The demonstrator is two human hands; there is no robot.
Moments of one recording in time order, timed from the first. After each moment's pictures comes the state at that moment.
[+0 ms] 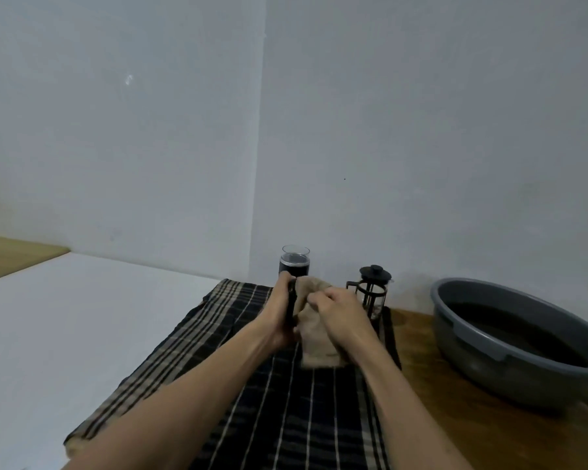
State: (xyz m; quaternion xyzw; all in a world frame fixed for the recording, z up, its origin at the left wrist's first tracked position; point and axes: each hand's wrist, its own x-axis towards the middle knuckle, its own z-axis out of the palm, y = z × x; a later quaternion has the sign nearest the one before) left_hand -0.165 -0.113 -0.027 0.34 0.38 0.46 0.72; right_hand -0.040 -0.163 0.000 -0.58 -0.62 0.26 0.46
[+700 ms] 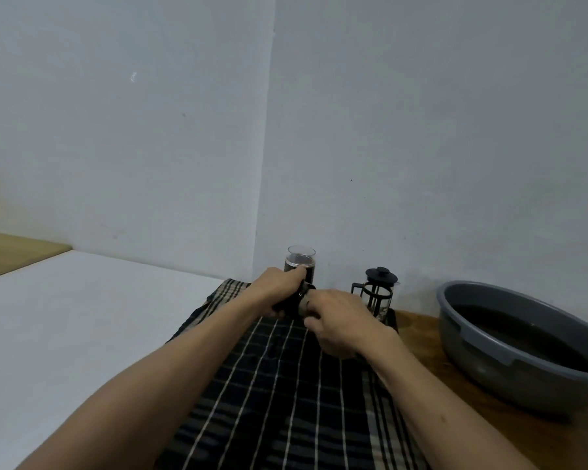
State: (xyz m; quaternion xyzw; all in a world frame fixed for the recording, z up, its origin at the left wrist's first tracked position) left_hand -0.191 -0.092 0.015 0.59 0.61 0.34 0.40; right_hand -0.051 -0.148 0.008 -0.55 -0.82 -0.08 0.11
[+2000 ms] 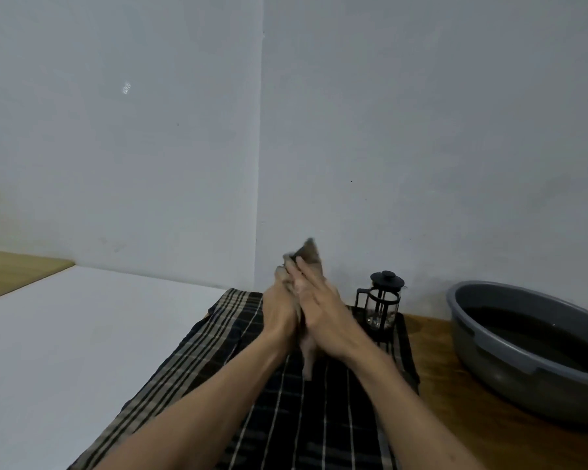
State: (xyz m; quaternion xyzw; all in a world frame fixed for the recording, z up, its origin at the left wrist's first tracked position) left_hand -0.165 -0.091 -0.025 0.44 0.44 0.60 0.50; right_hand -0.063 -0.151 0.007 -0.49 -0.74 0.24 0.39
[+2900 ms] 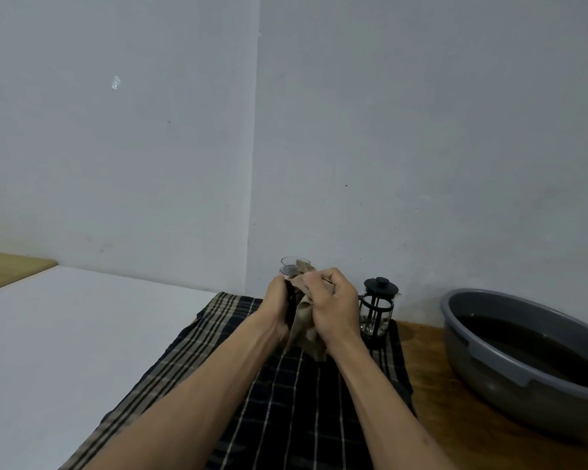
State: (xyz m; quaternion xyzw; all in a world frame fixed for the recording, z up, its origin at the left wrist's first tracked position) left_hand -0.160 -0.102 0.016 0.32 0.35 0.51 0.72; right_hand -0.067 -0.112 -0.003 -0.49 -0.52 0.28 0.65
